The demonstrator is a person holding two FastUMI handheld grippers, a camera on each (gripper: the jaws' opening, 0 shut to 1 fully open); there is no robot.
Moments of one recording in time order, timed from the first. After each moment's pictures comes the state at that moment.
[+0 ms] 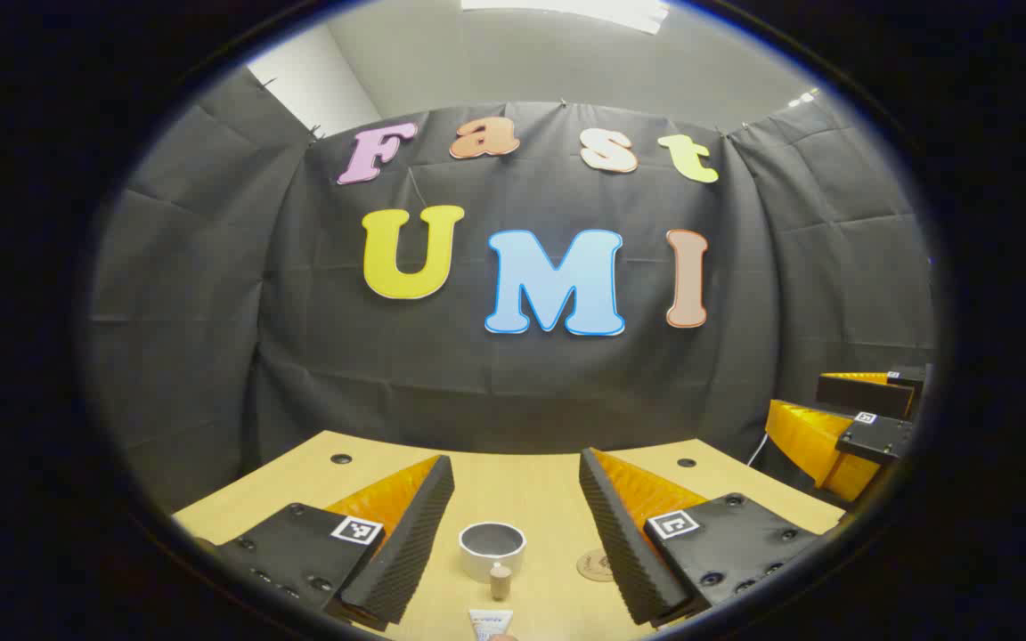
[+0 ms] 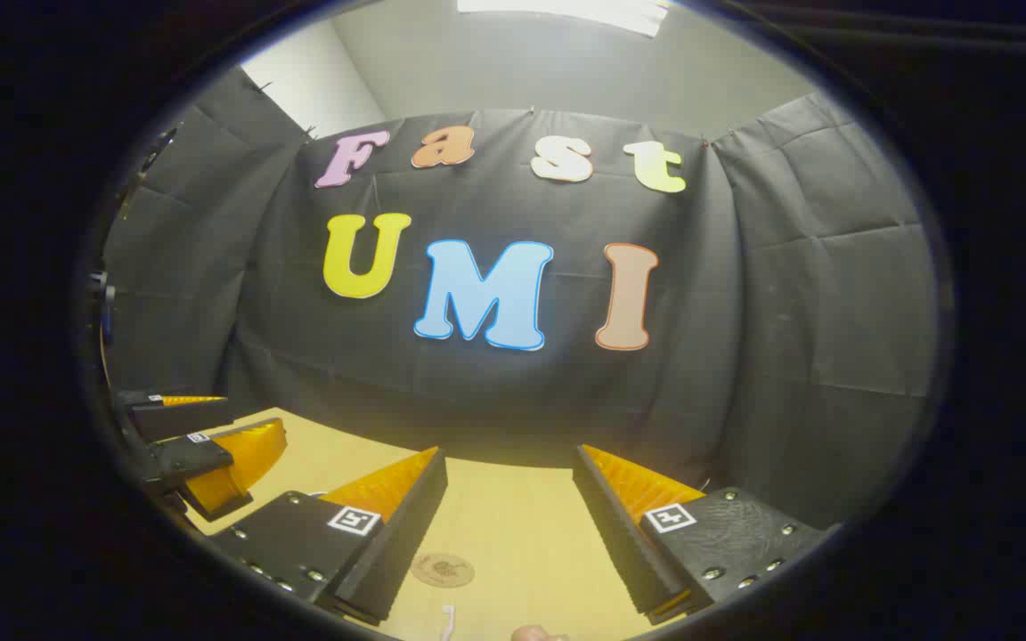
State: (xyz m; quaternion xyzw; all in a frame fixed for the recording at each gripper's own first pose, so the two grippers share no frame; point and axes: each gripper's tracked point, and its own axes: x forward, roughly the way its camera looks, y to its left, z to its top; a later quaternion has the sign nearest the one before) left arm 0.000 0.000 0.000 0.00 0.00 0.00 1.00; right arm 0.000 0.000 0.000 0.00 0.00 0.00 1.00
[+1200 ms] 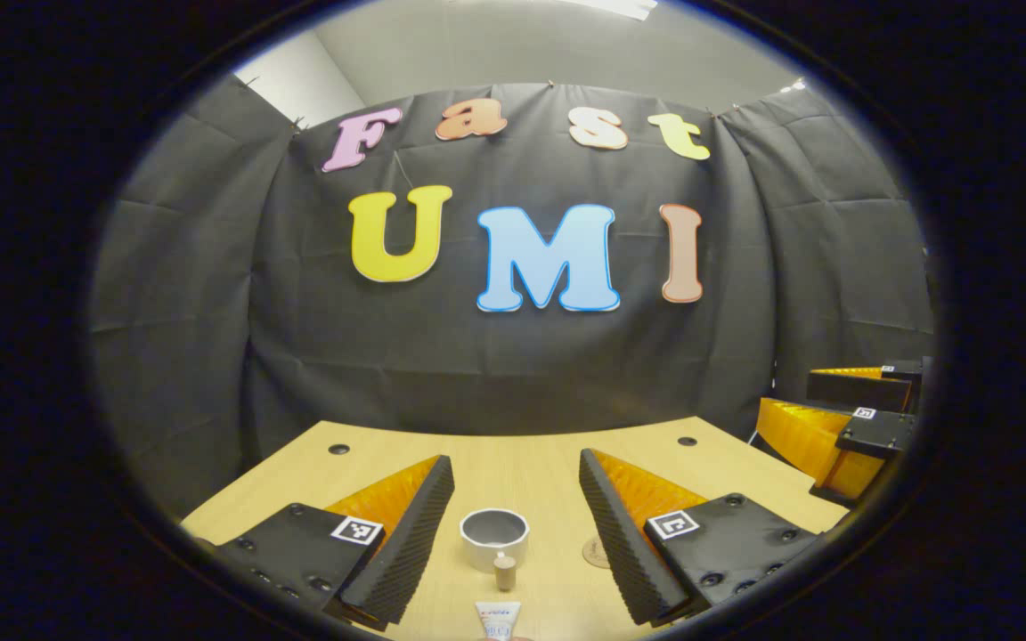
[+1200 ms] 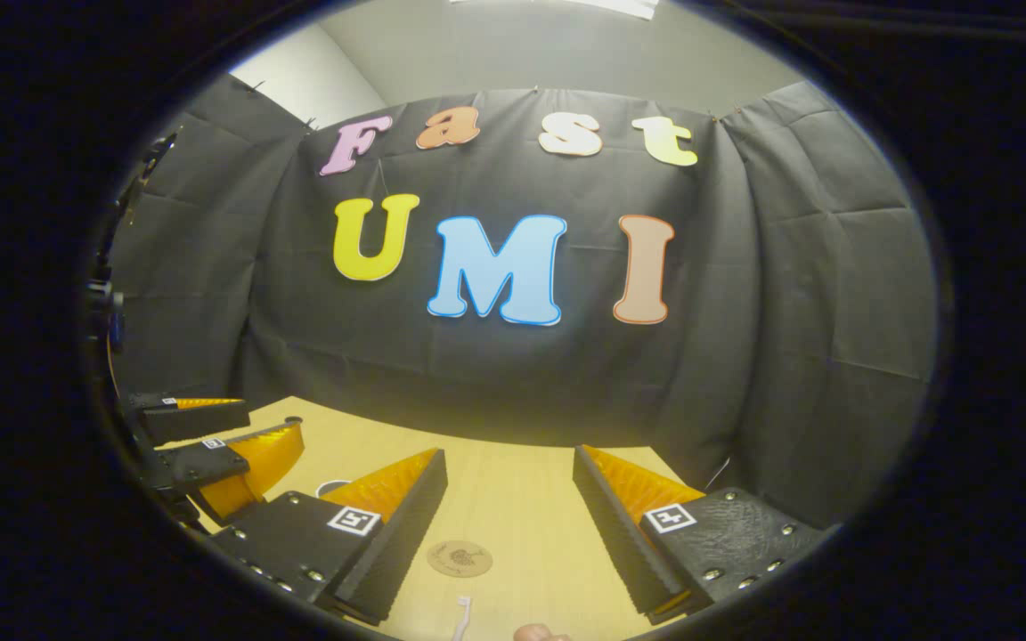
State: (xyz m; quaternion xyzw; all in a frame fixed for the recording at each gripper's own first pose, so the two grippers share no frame) left arm 0.012 0.000 -0.033 0.01 0.05 -0.01 1.00; right arm 0.002 0.005 -0.014 0.01 0.04 0.02 1.00
